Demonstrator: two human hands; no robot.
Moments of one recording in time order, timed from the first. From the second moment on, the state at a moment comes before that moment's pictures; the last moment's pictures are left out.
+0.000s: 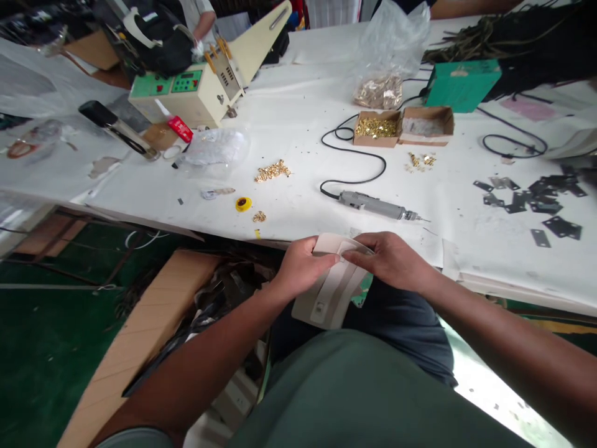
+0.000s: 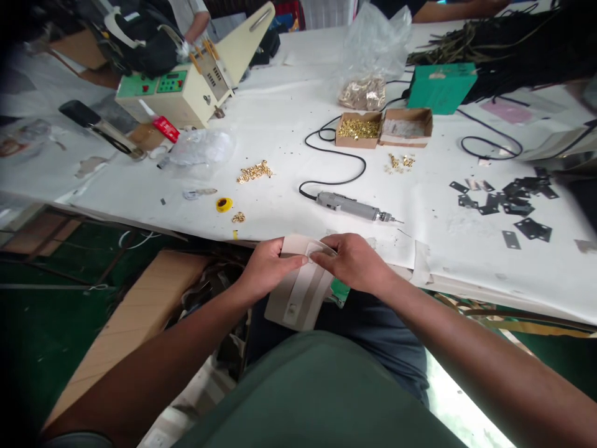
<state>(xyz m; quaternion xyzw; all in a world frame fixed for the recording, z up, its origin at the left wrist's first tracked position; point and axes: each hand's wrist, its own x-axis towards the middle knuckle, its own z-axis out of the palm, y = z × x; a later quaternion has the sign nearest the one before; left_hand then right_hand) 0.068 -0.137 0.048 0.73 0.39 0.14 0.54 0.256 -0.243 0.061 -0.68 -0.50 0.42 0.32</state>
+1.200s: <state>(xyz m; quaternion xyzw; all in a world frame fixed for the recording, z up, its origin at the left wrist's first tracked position) 0.095 -0.095 0.002 0.93 0.21 0.21 0.21 0.271 -0.169 0.045 -0.77 -0.52 0.36 0.12</state>
